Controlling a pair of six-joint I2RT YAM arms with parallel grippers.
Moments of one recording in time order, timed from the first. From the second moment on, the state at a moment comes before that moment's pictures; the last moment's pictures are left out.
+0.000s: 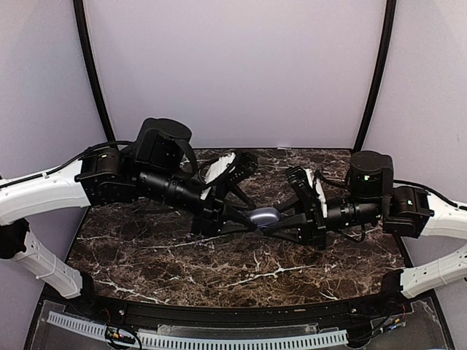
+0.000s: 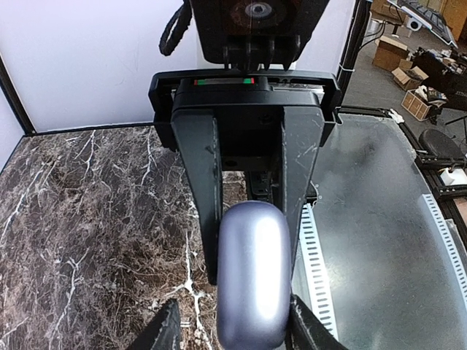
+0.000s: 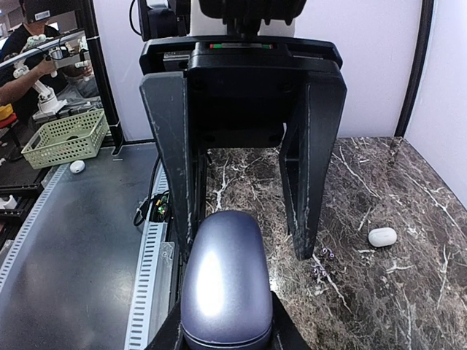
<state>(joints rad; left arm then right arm) -1.17 1.40 1.39 -0.46 0.39 0.15 1.15 0.98 0.89 -0.17 -0.41 -0.08</state>
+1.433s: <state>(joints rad) -1.16 1.43 1.39 -0.46 0.40 0.20 1.15 1.01 0.88 -0.21 -0.41 -0.10</state>
